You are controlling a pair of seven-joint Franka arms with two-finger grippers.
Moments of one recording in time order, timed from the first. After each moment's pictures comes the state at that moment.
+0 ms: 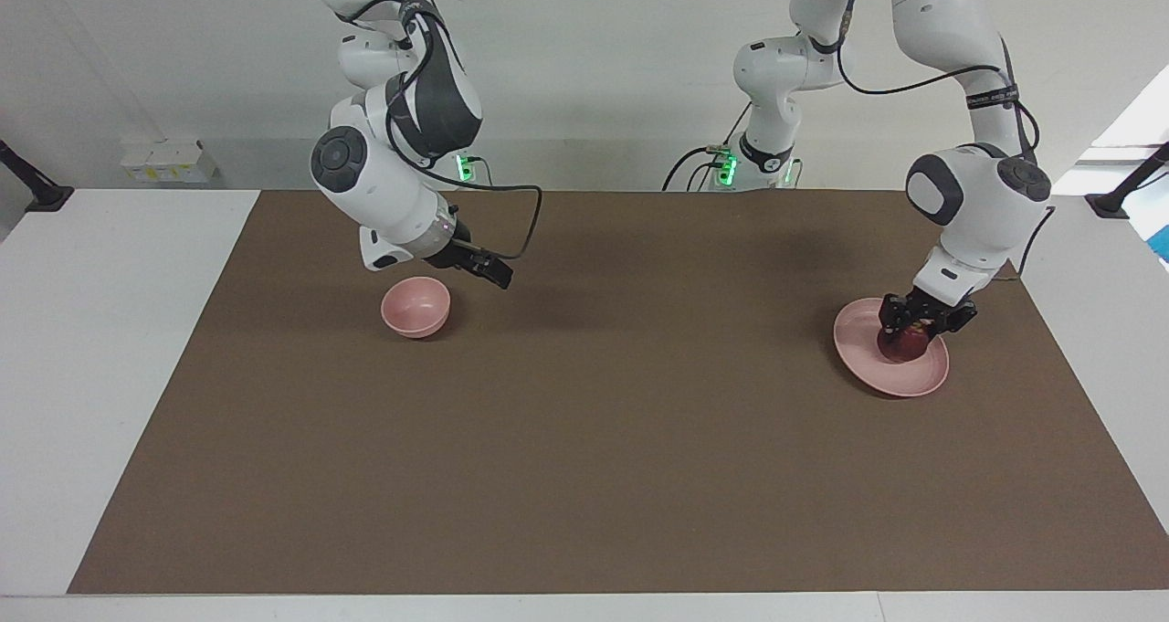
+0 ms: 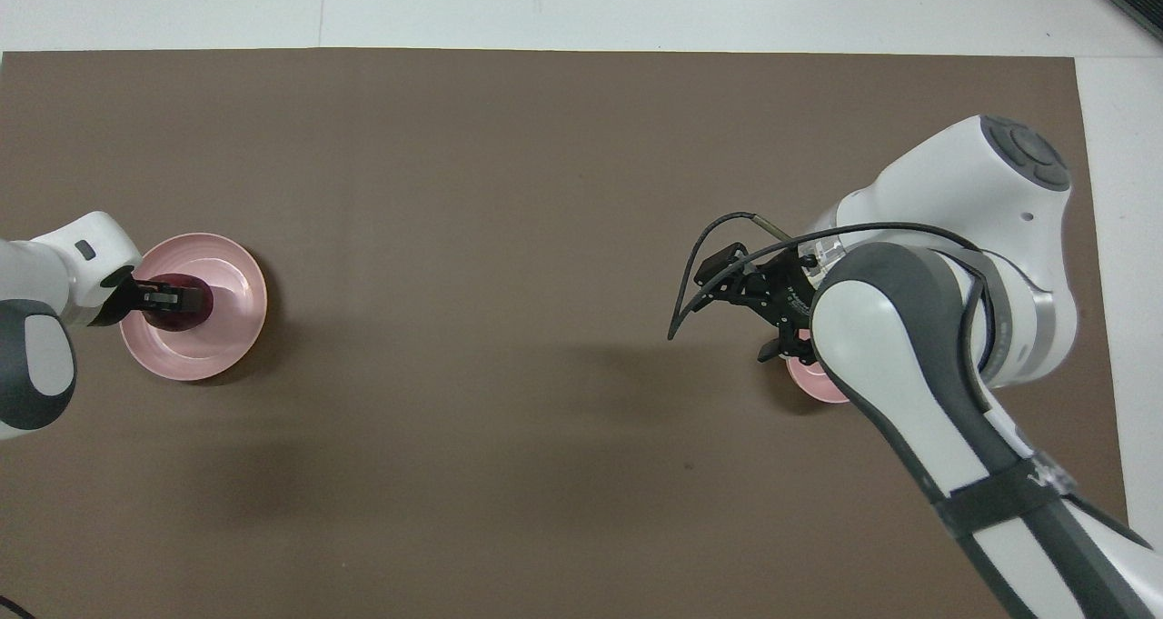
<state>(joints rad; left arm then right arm) 0.04 0.06 0.03 -2.12 -0.17 2.28 0.35 0.14 0.16 0.14 -1.83 0.49 1.83 0.83</state>
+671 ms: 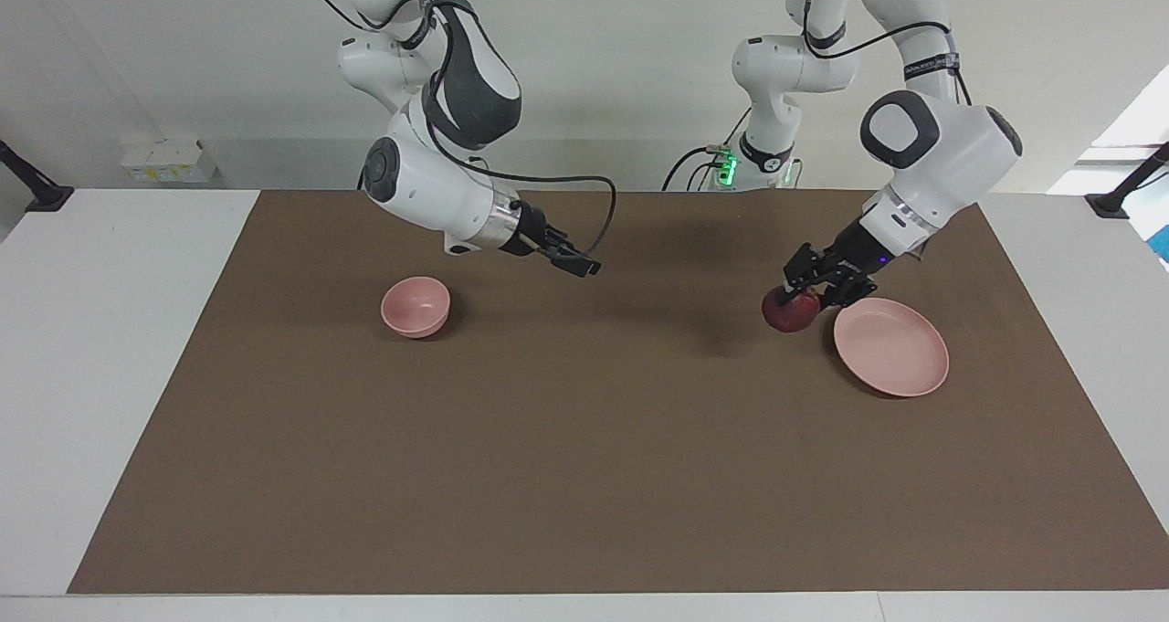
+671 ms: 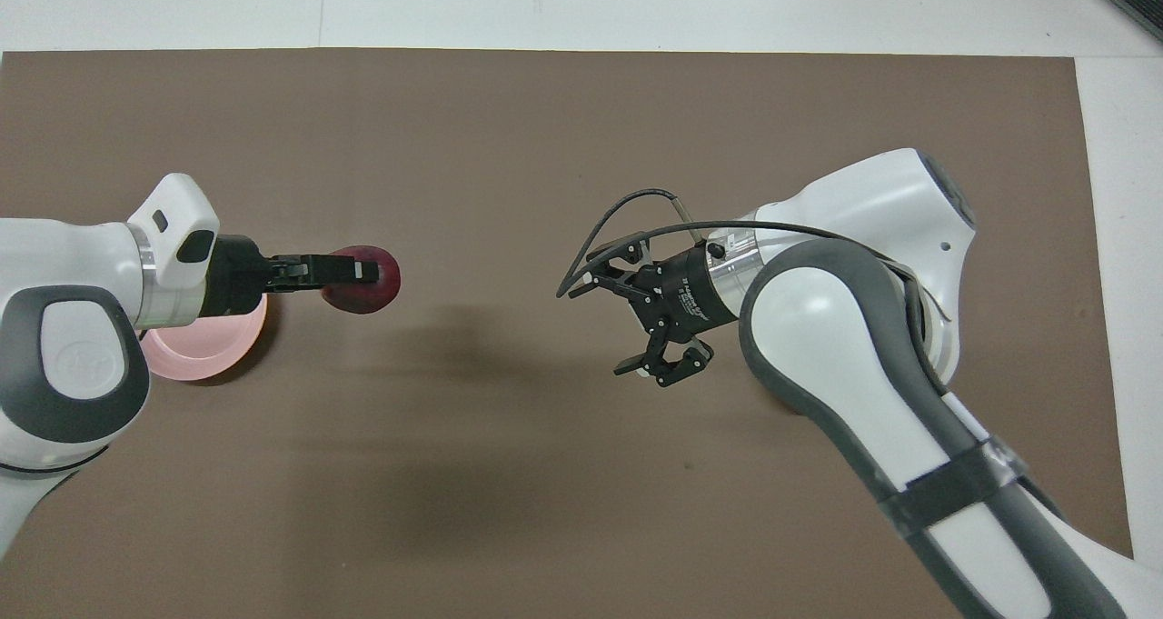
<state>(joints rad) -0.15 -0.02 -0.02 -2.12 -0.84 2.20 0.35 0.24 0.20 0.15 -1.83 0.86 1.96 0.98</state>
